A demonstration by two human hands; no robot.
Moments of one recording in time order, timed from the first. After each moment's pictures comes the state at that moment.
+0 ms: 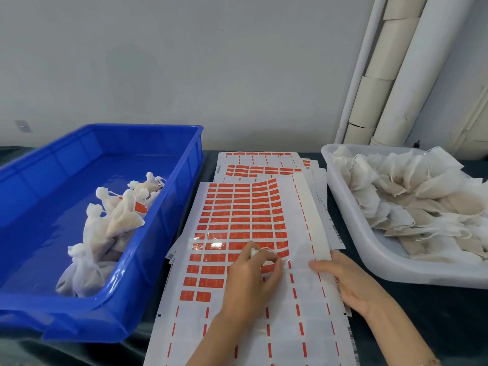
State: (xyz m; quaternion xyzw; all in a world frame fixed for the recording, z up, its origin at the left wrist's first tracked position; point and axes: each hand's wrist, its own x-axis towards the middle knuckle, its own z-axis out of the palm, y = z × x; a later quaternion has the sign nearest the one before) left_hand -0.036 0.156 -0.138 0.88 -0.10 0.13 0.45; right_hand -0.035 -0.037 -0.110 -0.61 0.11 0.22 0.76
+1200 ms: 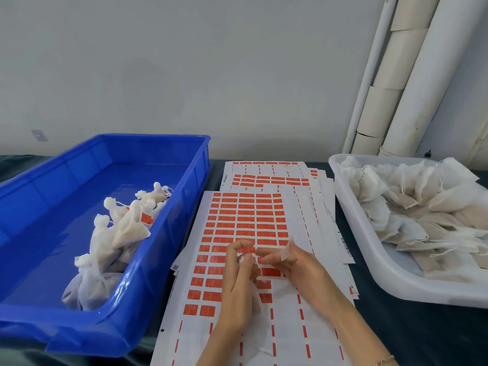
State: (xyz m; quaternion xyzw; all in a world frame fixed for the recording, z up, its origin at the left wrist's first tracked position) left_hand -0.027 0.171 -0.133 0.66 -0.01 0.09 0.74; right_hand -0.008 0.027 -0.122 -0.67 -0.09 0.12 0.73
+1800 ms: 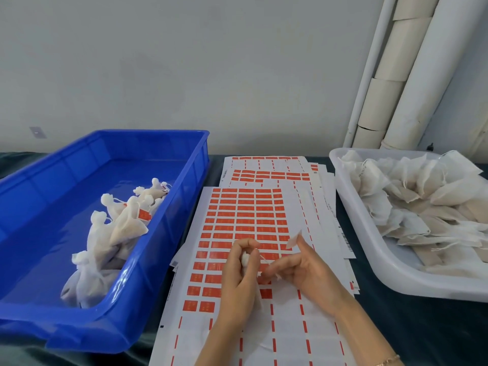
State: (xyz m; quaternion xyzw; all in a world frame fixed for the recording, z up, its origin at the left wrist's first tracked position) left_hand -0.026 0.171 -0.142 0.70 -0.03 0.13 0.70; right_hand -0.014 0.020 -0.121 -0.62 -0.08 0.17 0.76
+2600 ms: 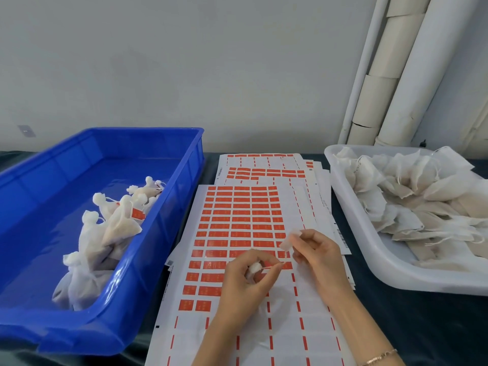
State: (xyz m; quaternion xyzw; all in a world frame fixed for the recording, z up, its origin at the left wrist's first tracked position) left_hand -0.029 0.170 -0.135 0.76 -0.13 0.10 0.63; right_hand -0.006 0.014 -0.125 -0.70 0.05 -0.10 0.71
